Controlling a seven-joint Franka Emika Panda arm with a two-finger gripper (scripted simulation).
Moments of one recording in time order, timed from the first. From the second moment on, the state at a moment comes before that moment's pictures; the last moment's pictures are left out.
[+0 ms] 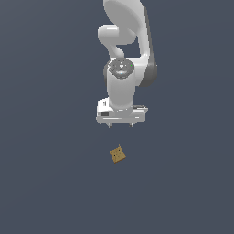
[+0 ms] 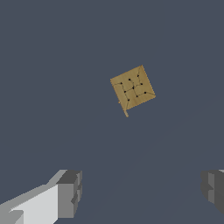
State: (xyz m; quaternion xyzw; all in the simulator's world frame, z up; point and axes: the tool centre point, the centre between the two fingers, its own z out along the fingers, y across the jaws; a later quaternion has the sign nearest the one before) arm -0.007 0.017 0.157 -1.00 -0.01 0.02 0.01
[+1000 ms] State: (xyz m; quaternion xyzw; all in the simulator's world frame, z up) arm 0.006 0.049 0.163 -1.00 -0.04 0.01 0.02
